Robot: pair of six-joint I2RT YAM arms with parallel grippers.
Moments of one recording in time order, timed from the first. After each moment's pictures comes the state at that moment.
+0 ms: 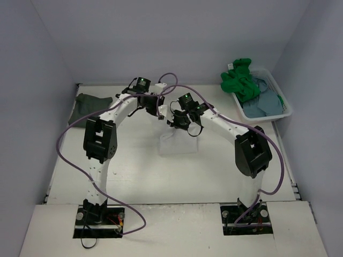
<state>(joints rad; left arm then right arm) -0.37 2.18 1.87 -0.66 0.60 0.16 0.59 1.90 1.48 -0.53 -0.32 -0.84</state>
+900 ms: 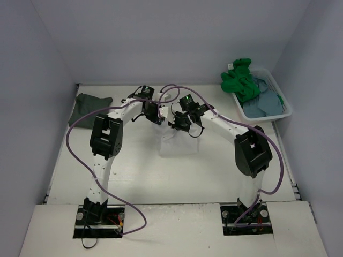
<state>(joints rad) -0.37 2.28 1.87 -0.64 0.44 0.22 0.57 1.90 1.45 -0.53 -0.31 -0.84</state>
